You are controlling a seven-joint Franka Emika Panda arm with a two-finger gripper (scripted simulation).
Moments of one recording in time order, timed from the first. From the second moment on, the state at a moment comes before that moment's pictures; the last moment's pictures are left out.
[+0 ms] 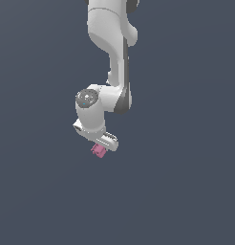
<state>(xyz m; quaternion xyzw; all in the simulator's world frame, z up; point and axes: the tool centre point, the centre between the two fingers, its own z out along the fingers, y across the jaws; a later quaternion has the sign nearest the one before) 0.013 -0.091 0.078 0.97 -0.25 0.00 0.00</state>
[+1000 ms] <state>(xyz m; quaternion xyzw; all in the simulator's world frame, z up) 0.014 -0.092 0.044 0.97 -0.25 0.00 0.00</state>
